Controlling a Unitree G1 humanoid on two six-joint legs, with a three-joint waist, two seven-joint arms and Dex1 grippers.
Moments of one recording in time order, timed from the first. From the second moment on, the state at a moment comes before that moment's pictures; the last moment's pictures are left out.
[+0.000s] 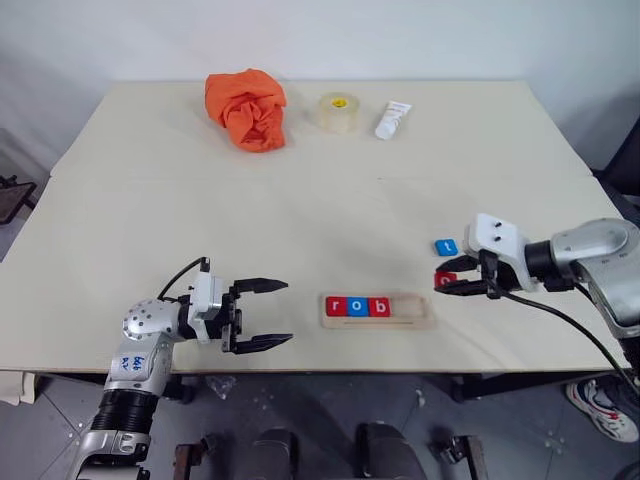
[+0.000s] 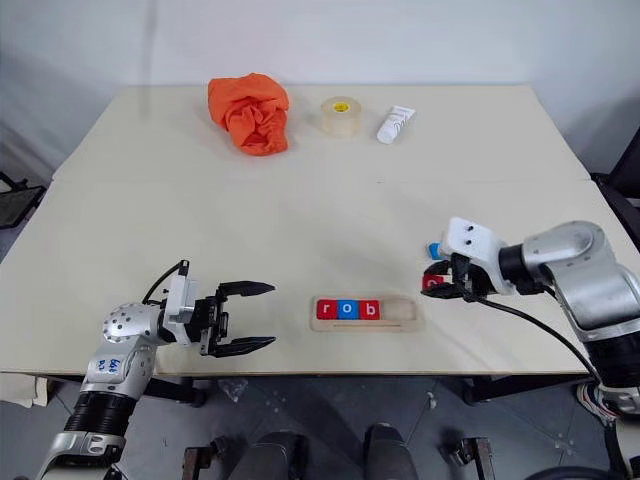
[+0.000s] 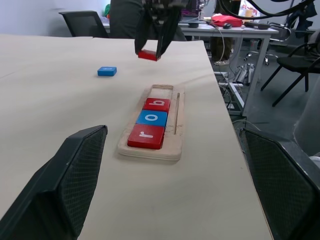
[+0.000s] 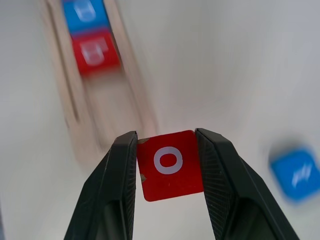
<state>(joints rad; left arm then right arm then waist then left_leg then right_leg) -0.27 0.48 0.04 0.18 -0.47 -0.12 -1.35 -0.60 -0.99 0.19 -0.12 0.22 0.58 1.30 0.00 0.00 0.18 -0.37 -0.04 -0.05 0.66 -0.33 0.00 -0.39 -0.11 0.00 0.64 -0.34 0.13</state>
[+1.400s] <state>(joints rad) -0.25 0.48 0.04 0.16 -0.47 -0.13 -1.34 -0.66 -0.86 0.39 -0.11 0.14 0.61 1.34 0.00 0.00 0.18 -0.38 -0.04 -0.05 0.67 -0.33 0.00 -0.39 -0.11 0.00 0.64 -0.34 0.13</state>
